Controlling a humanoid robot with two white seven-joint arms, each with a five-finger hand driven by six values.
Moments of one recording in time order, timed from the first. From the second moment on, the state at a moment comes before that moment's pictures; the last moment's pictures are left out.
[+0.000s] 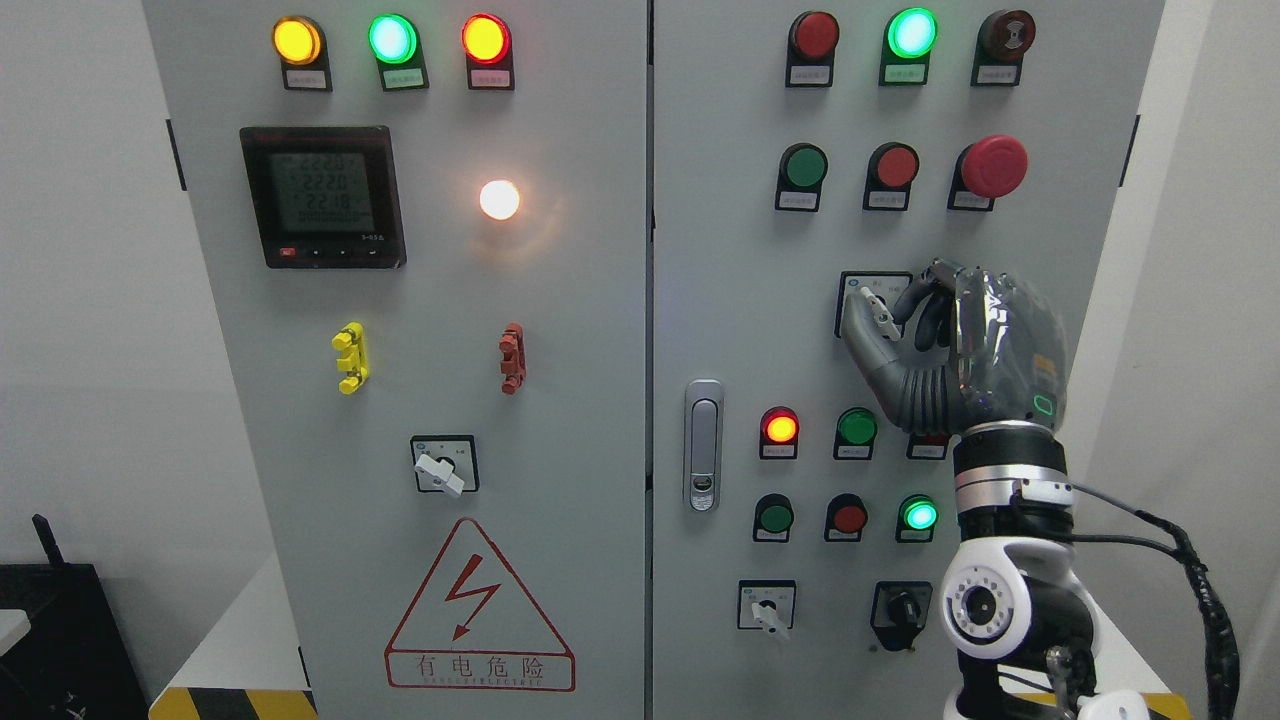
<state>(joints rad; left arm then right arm) 0.06 -0.08 0.00 0.00 0.04 -0.09 0.09 -0.74 0.12 0.00 -1.79 1.09 0.28 0.12</state>
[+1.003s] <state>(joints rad) 0.06 -0.08 0.00 0.00 0.04 -0.09 0.09 -0.74 0.12 0.00 -1.79 1.09 0.28 0.13</state>
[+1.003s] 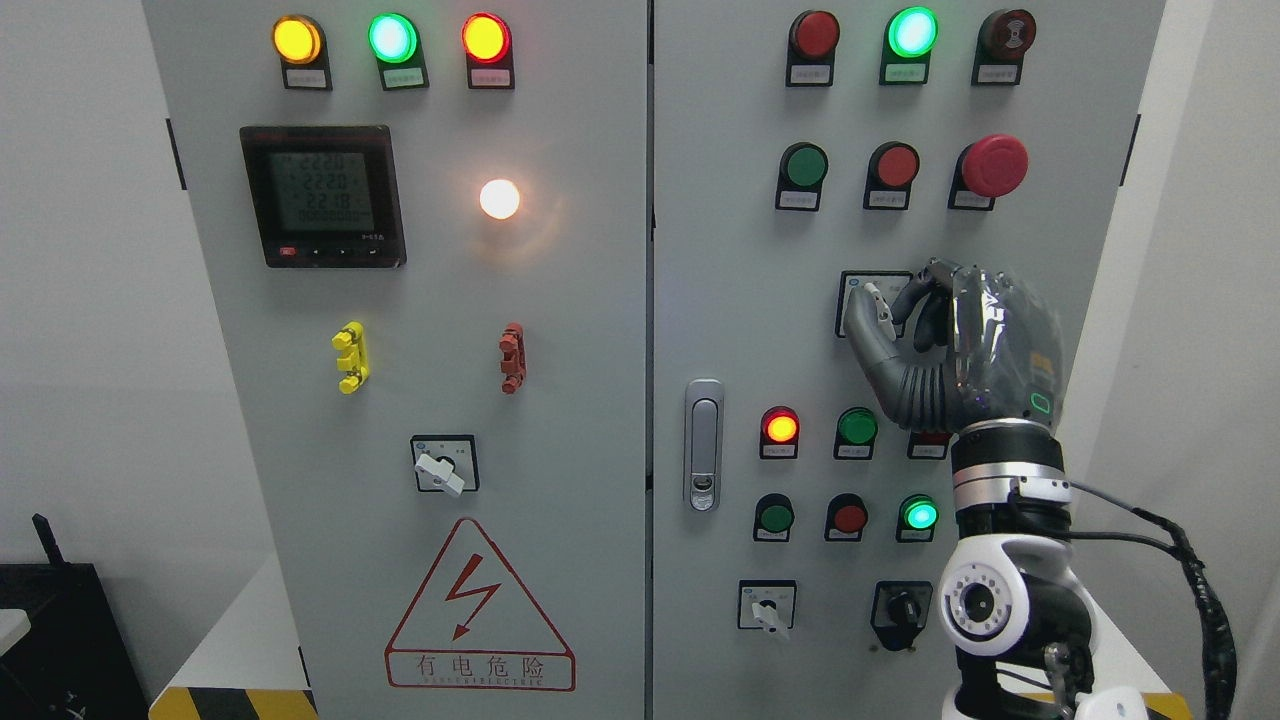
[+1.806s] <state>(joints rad) 0.06 -0.08 0.00 0.00 0.04 -0.09 0.09 -0.74 0.12 0.00 -1.79 1.09 0.27 0.12</state>
